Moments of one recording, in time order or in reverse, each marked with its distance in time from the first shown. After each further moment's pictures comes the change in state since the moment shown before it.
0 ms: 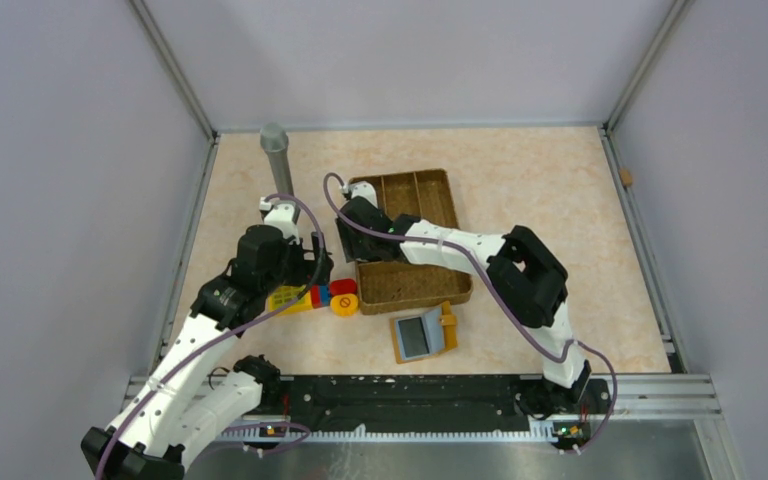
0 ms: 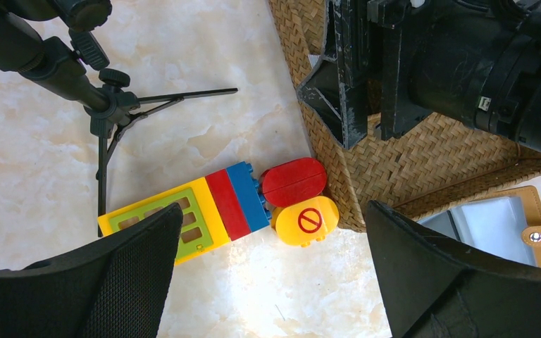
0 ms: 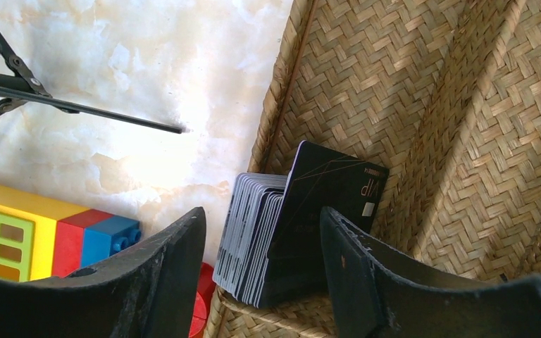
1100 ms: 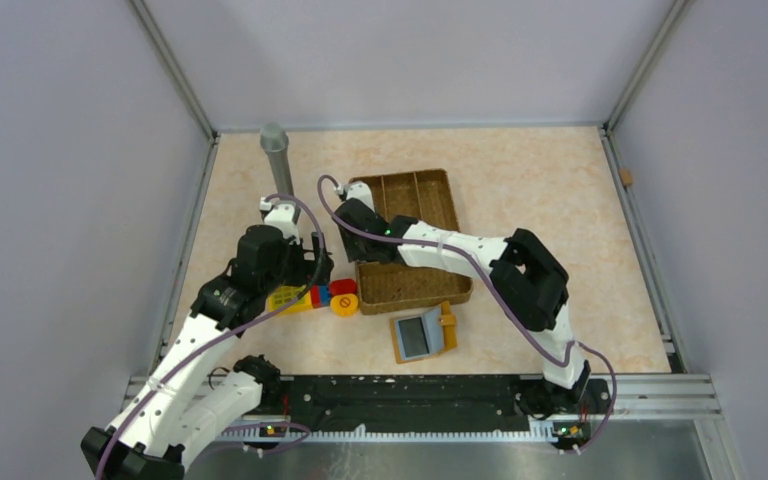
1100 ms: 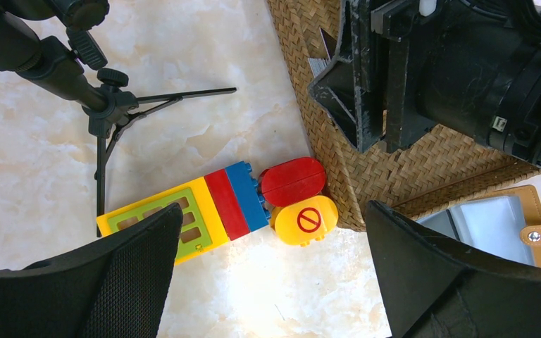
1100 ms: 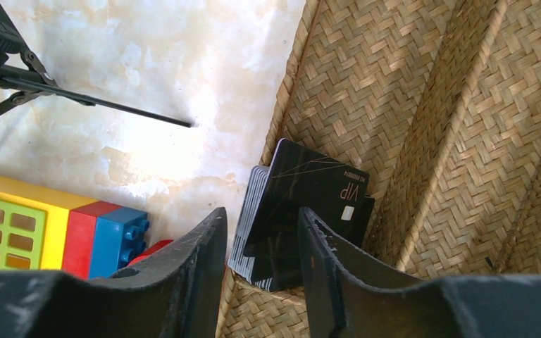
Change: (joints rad) left arm 0.000 0.000 0.000 0.000 0.004 0.000; right arm 0.034 -0.014 0.027 -0.048 0.053 -0.017
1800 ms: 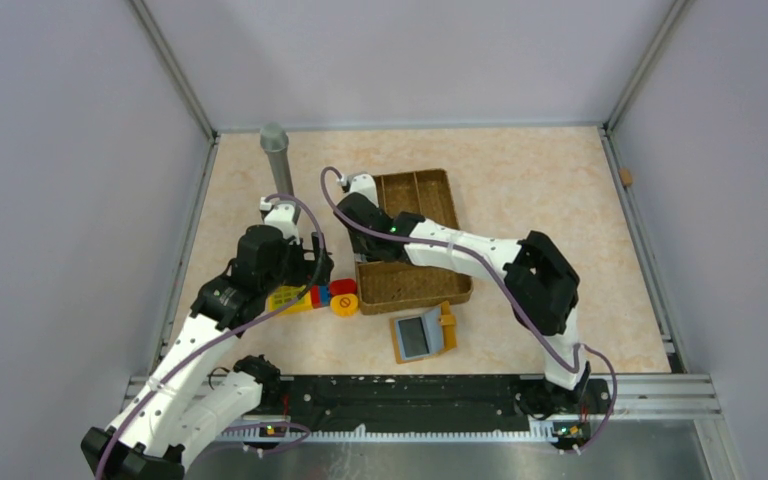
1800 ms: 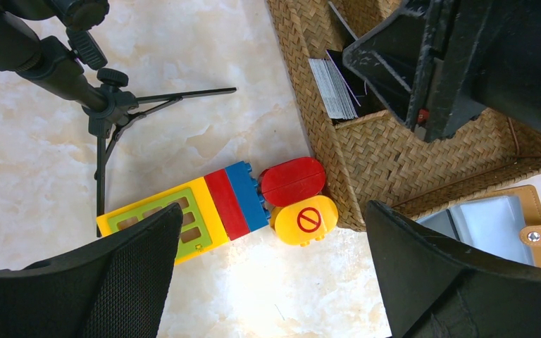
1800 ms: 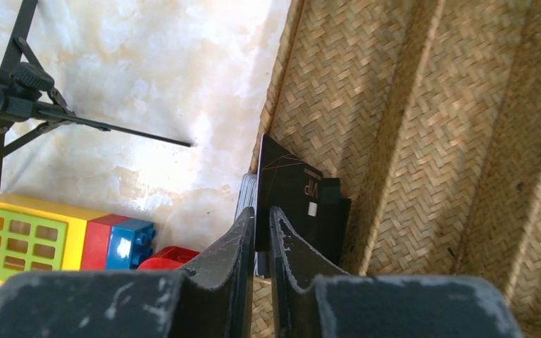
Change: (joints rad) left arm 0.000 0.000 0.000 0.000 0.000 0.000; right arm 0.006 -0.060 -0.002 -0.003 0.066 0.000
